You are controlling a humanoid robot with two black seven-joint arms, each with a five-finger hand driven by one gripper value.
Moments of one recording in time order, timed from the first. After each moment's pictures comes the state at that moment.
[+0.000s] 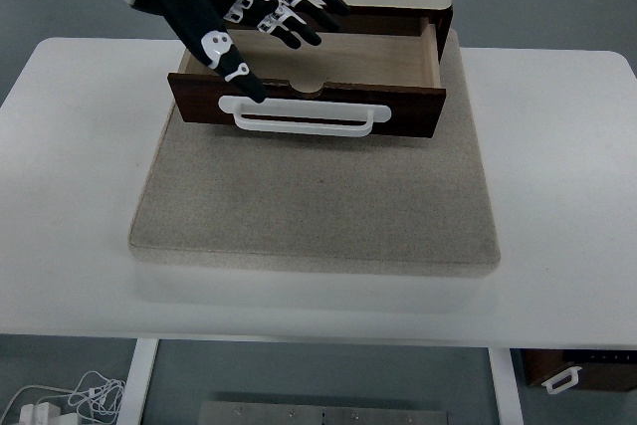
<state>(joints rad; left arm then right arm) -1.44 0.85 -0.51 -1.56 0.12 -0.61 0.61 0.00 0.00 -0.01 0.18 -0.04 -0.05 0.03</state>
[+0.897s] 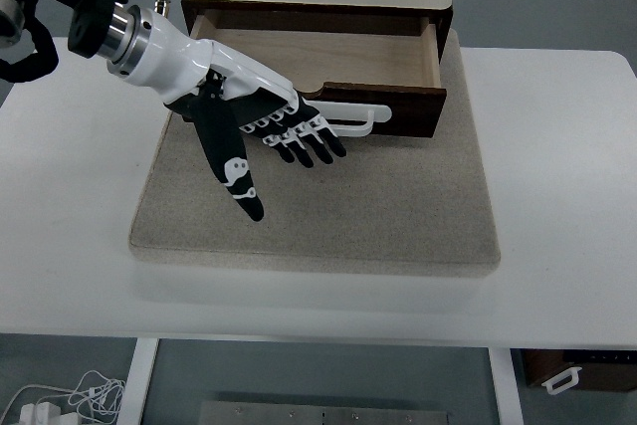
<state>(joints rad) -1.58 0.79 -0.16 -1.65 0.15 -0.61 0.61 0.00 0.00 -0.01 0.18 -0.04 -0.05 0.03</state>
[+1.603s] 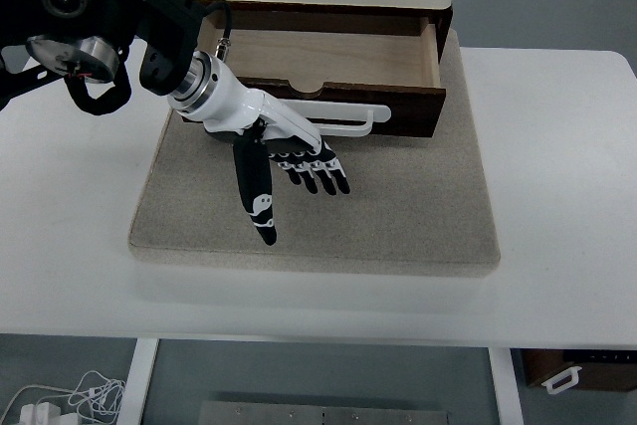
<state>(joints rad) -1.58 0.62 -0.09 -1.56 0.36 -0.61 0.61 0.00 0.00 -0.01 0.18 -0.04 -0.05 0.03</state>
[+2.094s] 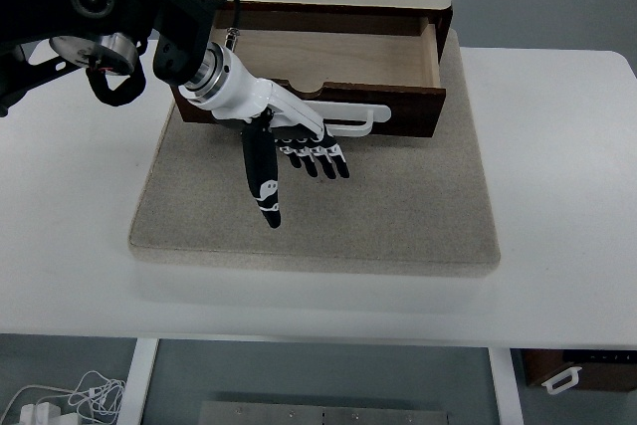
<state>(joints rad) -1.58 0.58 -0.09 -1.50 0.43 -0.61 0.61 0.00 0.00 -0.01 0.18 -0.04 -0.05 0.03</state>
